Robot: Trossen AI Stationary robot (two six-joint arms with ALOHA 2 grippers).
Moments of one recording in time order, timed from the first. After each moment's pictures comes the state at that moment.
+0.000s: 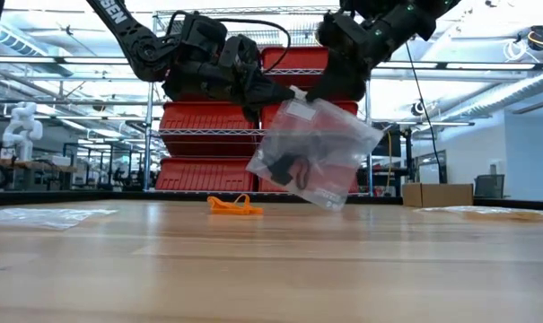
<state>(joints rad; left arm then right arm) 0.40 1.64 0.84 0.61 0.58 -0.04 -0.24 1.41 1.01 -0.25 -0.09 0.08</state>
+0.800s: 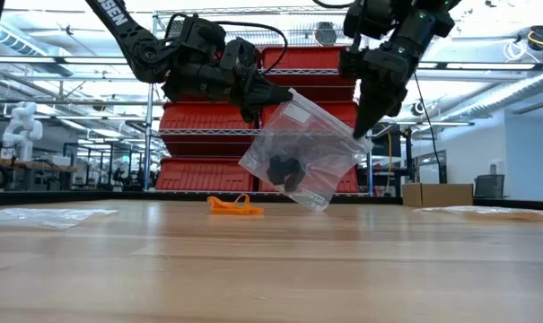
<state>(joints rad) 0.43 1.64 0.84 0.61 0.58 -0.05 -0.24 1.41 1.00 -0.63 -0.04 0.12</state>
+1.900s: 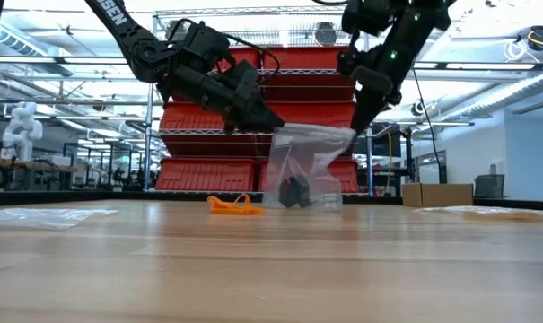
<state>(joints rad) 0.43 1.63 0.84 0.46 0.24 -0.05 -0.25 1.41 1.04 -0.65 0.24 0.12</state>
